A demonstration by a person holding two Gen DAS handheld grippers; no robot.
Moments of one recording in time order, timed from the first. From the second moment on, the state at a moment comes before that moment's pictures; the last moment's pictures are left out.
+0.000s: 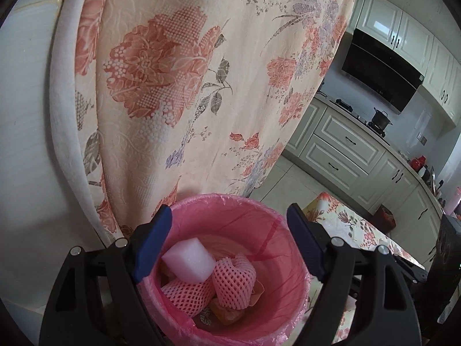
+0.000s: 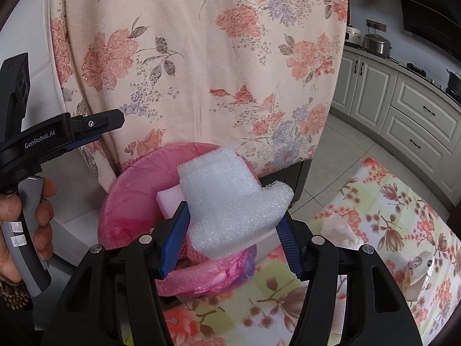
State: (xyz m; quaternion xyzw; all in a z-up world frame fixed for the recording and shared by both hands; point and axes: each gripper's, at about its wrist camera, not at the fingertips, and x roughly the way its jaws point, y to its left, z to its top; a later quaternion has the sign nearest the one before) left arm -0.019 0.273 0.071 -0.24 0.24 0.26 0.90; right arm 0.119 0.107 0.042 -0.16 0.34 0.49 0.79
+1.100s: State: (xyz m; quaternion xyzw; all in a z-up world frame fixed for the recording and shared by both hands) left arm 0.014 0.236 0.068 -0.23 0.26 0.22 0.91; right arm 0.163 0.007 0.006 -0.13 0.39 0.40 0.82
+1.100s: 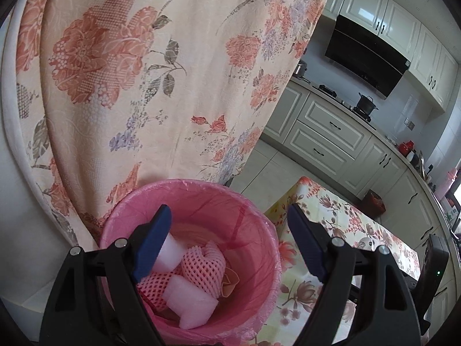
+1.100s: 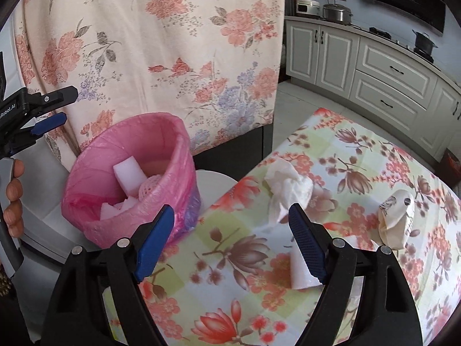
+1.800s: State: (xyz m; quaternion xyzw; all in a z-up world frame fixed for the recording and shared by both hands) left arm 0.077 0.147 0.040 -0.21 0.33 0.12 0.91; right arm 0.203 -0.105 -0.026 -0.08 0.43 0.30 0.85
